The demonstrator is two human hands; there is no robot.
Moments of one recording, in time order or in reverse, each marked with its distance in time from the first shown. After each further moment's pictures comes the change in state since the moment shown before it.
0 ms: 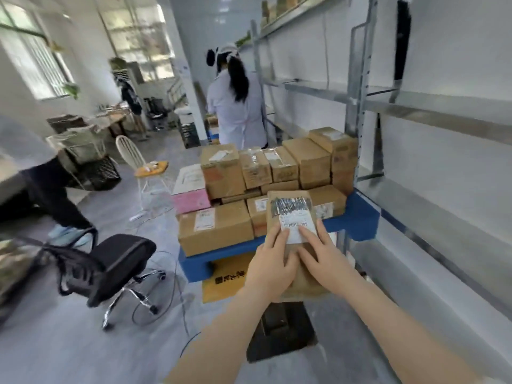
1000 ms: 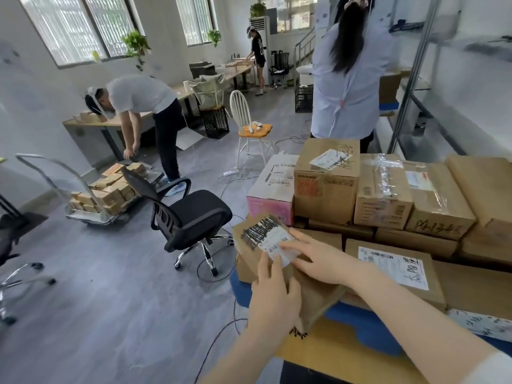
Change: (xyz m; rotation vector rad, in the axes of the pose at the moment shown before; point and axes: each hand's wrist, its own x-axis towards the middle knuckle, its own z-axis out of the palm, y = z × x) left_hand 0.131 -0.172 -0.030 -0.079 0.237 -0.781; right_hand 0.338 -0.079 0.142 -0.143 -0.733 -0.587
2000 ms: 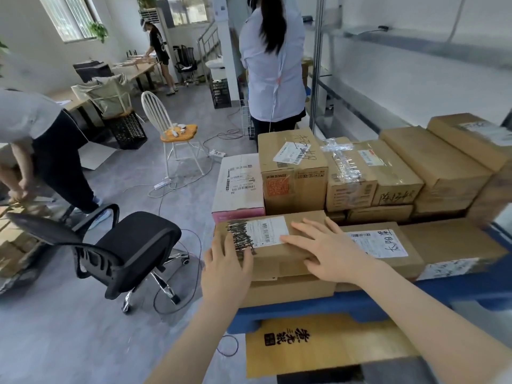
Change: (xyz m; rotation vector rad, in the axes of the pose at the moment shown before) left_hand 0.120 -0.044 -0.059 0.277 0.043 0.285; right_hand -0.010 0.006 0.002 -0.464 0.260 0.234
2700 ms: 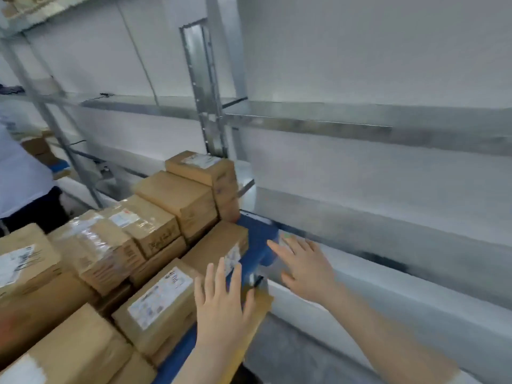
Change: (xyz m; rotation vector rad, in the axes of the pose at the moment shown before) left_hand -0.118 0.259 0.095 0.124 -0.216 1.102; right_hand -0.319 0.072 -0.026 -0.036 0.239 1.064
